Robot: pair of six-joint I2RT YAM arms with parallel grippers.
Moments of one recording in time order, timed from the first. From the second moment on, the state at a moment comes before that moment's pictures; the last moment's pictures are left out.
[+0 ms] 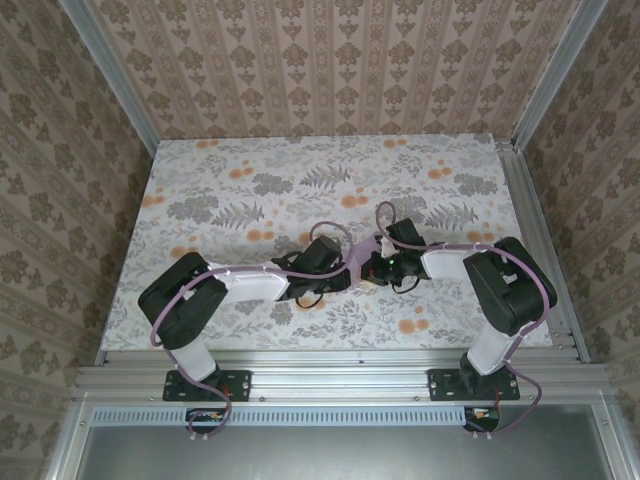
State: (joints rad) left arm -0.94 1.70 0.83 0.01 0.09 -0.86; right arm 0.41 1.72 0.74 -0.07 -0.51 0.68
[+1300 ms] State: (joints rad) left arm -0.96 1.74 0.76 0.14 0.14 -0.85; right arm 0.42 1.71 0.75 -0.09 -0.48 0.65
